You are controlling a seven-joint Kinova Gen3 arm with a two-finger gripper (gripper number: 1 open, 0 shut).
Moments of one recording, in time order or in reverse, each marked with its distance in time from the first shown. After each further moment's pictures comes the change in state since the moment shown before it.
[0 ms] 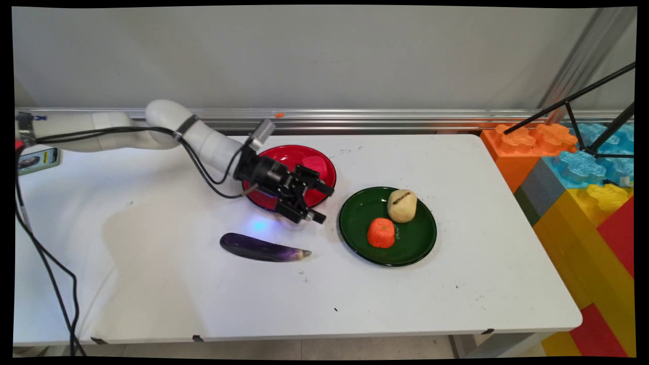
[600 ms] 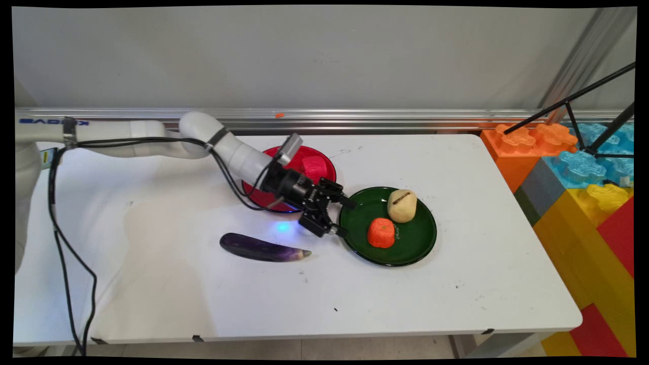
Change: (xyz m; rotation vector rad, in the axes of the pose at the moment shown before) arm -0.001 -0.015 0.058 -0.049 0.003 0.026
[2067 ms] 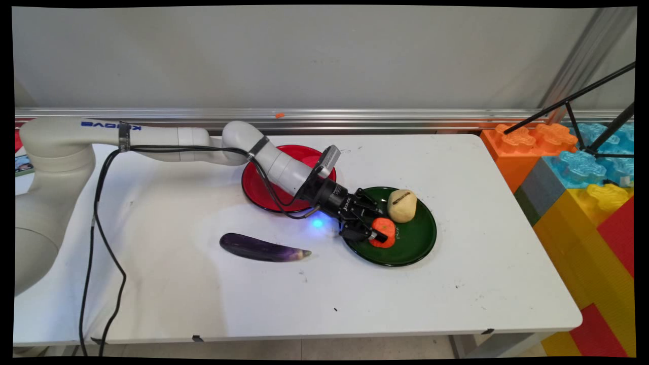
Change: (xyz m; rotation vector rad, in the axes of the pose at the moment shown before) arm 0.001 -0.031 0.072 -0.023 -0.014 0.059
